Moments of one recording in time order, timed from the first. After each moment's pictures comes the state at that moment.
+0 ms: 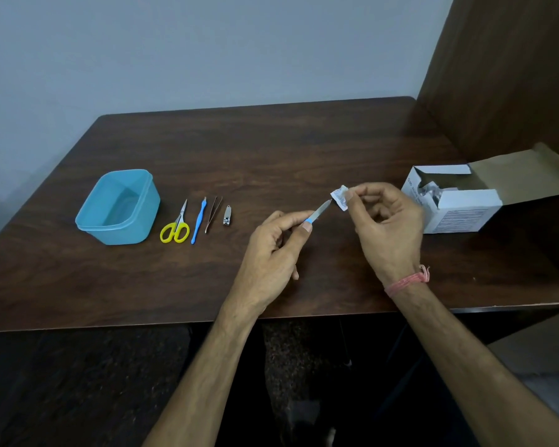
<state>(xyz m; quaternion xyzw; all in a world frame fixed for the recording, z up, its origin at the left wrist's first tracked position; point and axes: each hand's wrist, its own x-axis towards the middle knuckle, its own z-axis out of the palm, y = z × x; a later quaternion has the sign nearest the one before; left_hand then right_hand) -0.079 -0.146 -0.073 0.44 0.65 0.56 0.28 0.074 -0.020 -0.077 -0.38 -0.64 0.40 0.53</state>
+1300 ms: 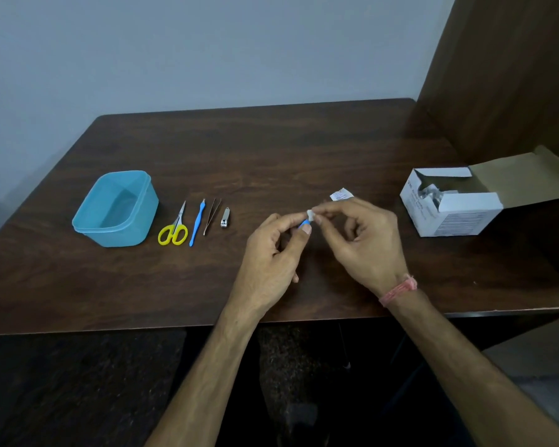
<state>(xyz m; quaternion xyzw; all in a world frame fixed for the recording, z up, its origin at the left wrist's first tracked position) -0.078 -0.148 -0.072 0.43 0.65 0.57 0.27 0.067 -0.031 -0.079 -0.27 -0.79 0.28 0.46</state>
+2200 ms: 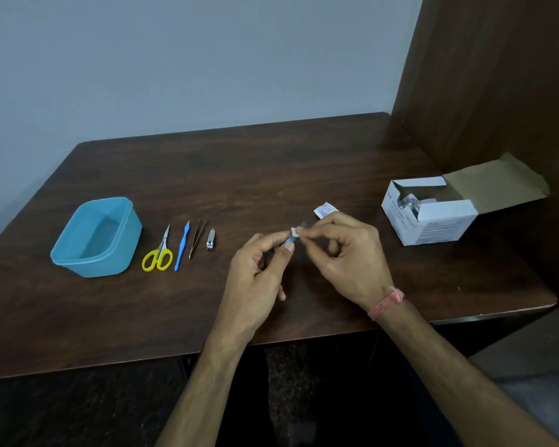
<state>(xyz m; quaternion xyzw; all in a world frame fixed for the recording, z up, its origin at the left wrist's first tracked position) -0.082 -0.145 -0.080 0.42 0.64 0.58 0.28 0.067 -0.026 -0.087 -0.27 -0.80 0.28 0.46</state>
